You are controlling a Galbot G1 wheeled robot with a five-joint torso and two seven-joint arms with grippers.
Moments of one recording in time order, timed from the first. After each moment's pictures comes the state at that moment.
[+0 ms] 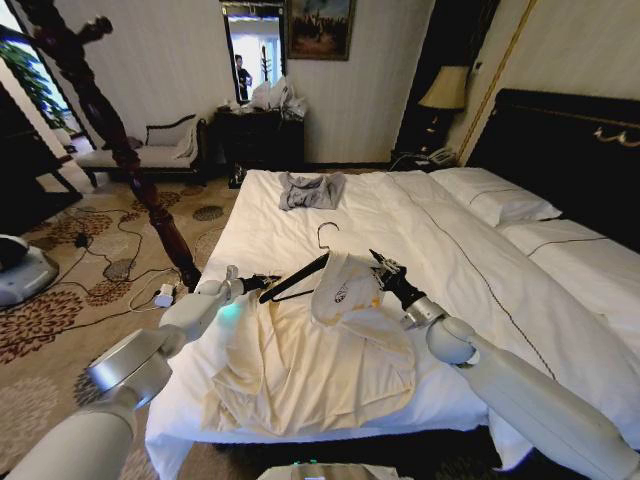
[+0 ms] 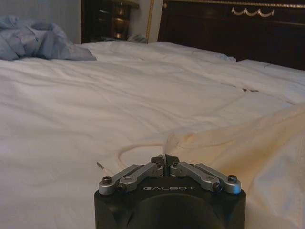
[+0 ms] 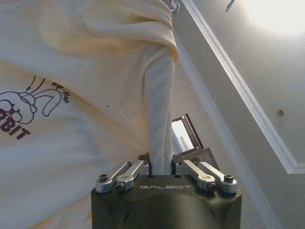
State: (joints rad) left arm 0.16 -1.18 0.46 -0.48 -0.89 -0.11 0.82; right arm -0.94 0.62 0.04 1.87 -0.37 0.04 0.24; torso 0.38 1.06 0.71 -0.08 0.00
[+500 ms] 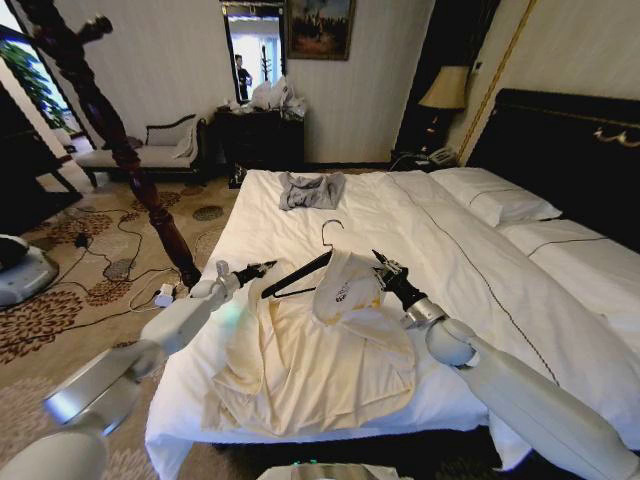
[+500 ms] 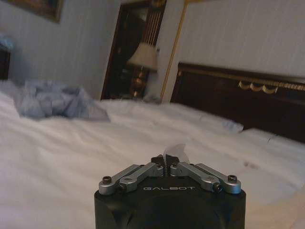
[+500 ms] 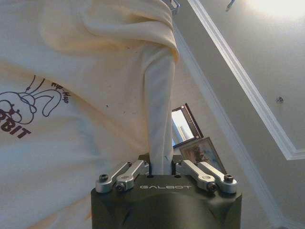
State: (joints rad) left arm 0.30 -0.95 0.34 -0.98 -1.13 -0.07 0.60; right arm -0.93 0.63 0.04 1.86 -0.33 -0.01 0.23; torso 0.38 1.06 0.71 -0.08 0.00
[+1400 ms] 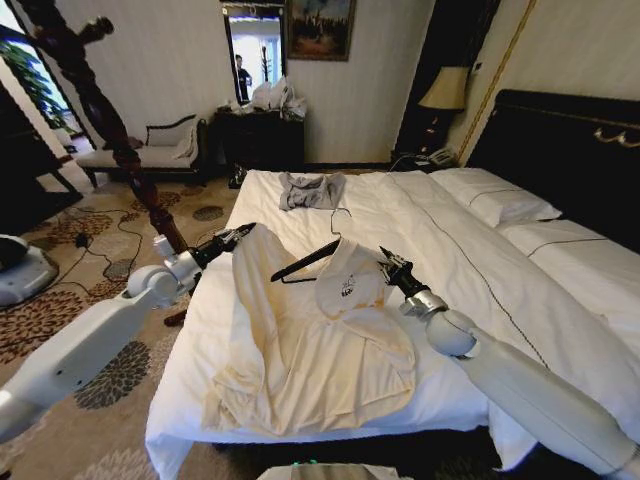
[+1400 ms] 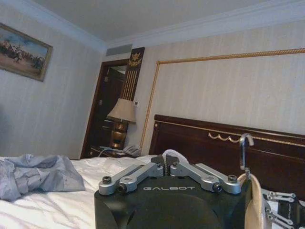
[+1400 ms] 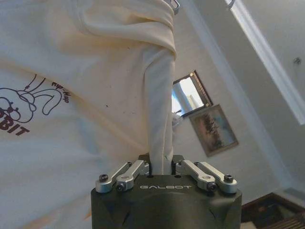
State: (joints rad) left arm 0.54 -0.55 0.05 -1.63 -1.33 -0.02 0.49; right arm -0.84 0.61 -0.02 1.85 -0.20 -0.18 0.19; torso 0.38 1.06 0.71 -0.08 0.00
